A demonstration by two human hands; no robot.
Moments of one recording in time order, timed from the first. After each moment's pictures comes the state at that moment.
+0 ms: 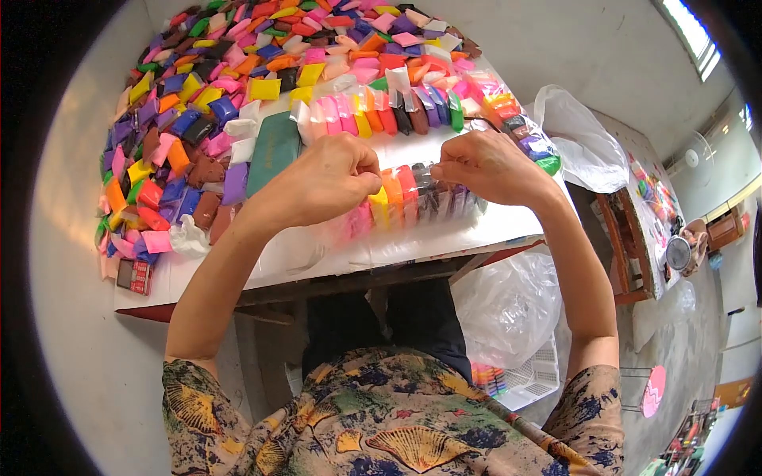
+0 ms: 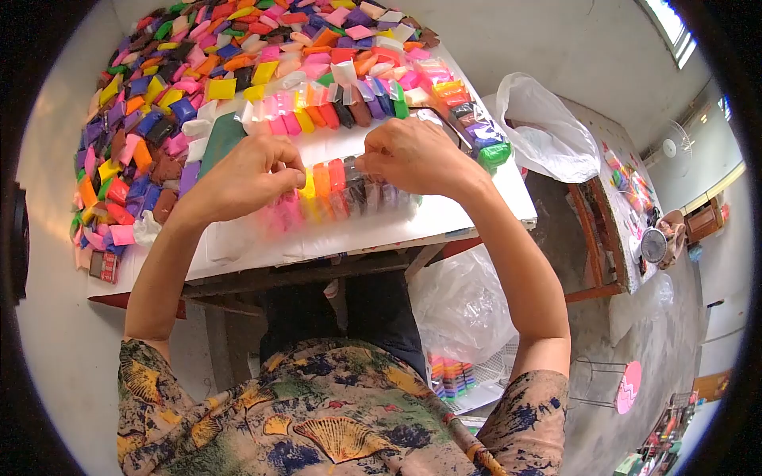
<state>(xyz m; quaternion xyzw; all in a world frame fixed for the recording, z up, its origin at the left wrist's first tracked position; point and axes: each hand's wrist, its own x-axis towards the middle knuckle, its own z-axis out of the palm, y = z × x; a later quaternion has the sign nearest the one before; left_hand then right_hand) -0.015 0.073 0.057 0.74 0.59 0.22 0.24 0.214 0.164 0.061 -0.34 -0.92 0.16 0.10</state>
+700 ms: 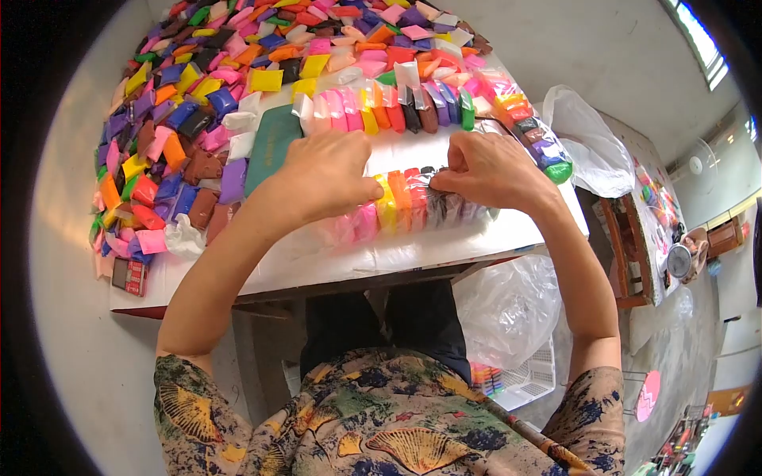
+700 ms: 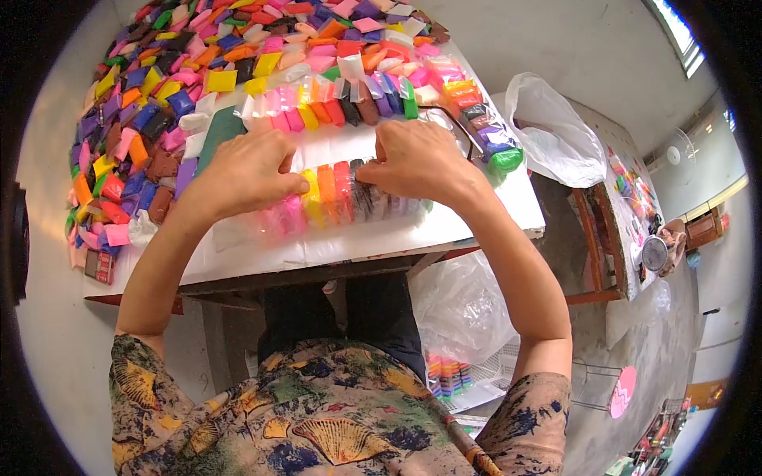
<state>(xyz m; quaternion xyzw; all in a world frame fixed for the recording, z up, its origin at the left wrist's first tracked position) -0.014 0.083 0.054 0.72 0.68 0.10 0.07 0.197 0.170 0.053 -0.39 -0.91 0.10 0.09</state>
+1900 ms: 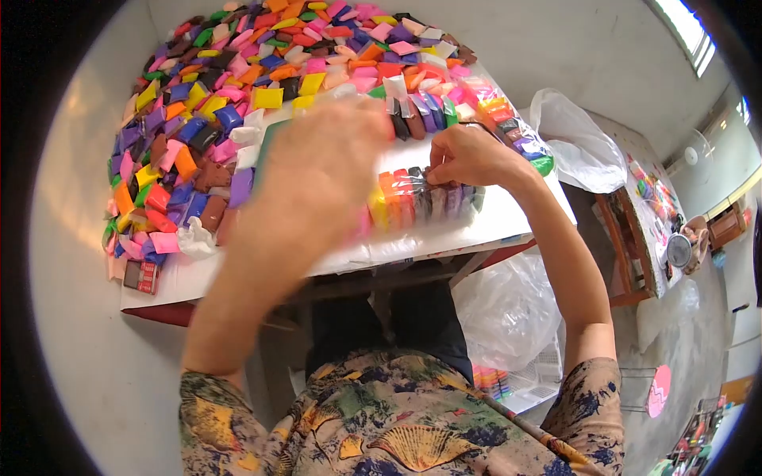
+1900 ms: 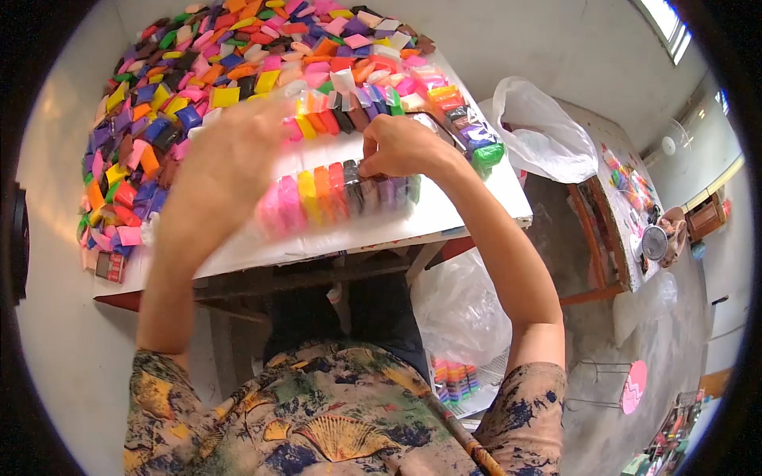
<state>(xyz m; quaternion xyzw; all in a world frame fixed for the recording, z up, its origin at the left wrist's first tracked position) 0.014 0.040 0.094 0.79 0.57 0.19 -0.13 0.202 0.192 0.055 -0.36 -0.91 0.19 0.03</state>
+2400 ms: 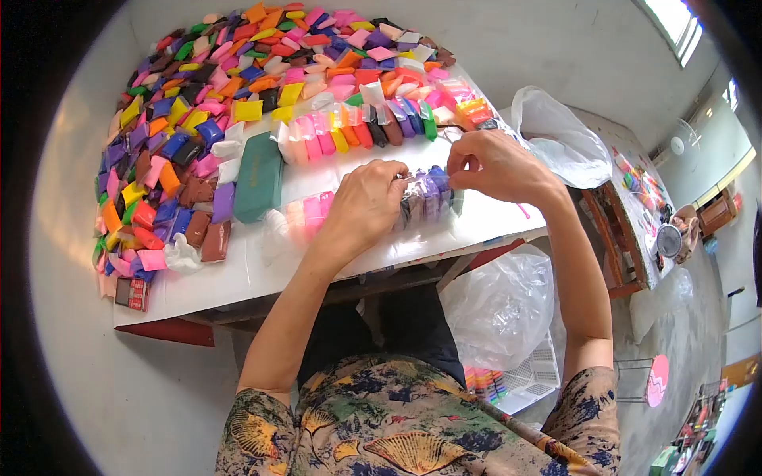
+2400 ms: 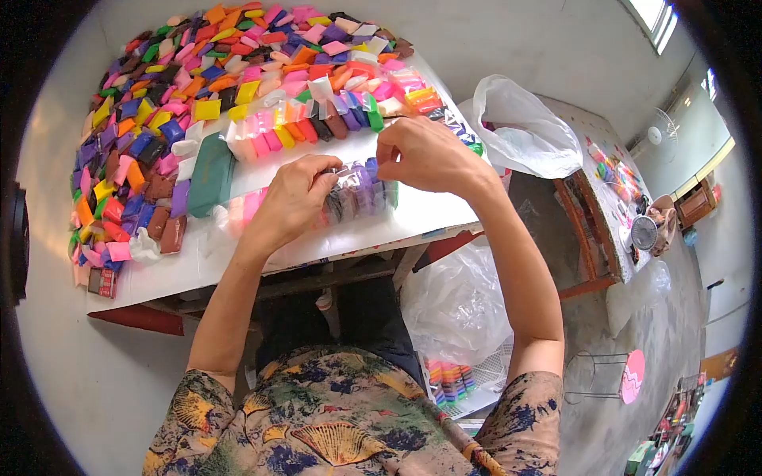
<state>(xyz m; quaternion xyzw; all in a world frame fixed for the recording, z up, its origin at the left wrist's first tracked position) 0.050 0.095 -0.001 0.72 0.57 0.38 0.13 0.251 0.164 0.084 -0.37 -0.91 0.13 0.08</state>
